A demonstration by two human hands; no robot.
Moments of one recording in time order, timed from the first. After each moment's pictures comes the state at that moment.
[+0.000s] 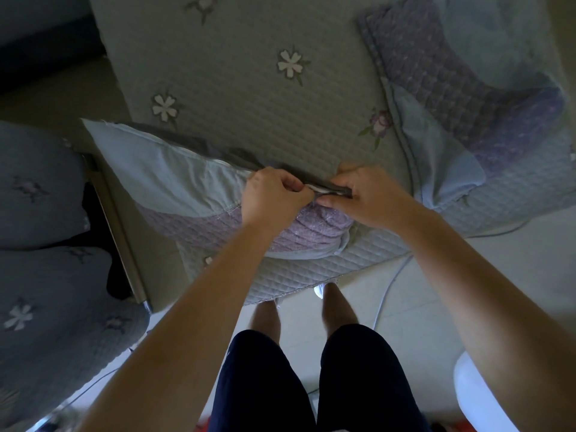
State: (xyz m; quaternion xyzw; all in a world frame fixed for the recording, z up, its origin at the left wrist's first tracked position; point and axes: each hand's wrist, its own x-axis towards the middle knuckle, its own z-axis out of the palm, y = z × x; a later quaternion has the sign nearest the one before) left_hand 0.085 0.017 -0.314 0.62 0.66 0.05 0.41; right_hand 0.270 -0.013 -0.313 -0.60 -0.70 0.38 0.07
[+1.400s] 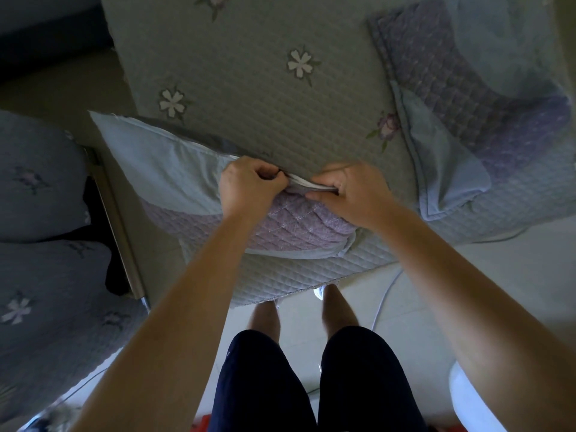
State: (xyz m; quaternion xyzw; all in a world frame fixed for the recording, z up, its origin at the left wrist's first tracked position) left_hand 0.044 0.036 -0.333 0.58 0.71 0.14 0.37; right_hand 0.237 -0.002 -0.328 -0.59 -0.73 0.32 0.12
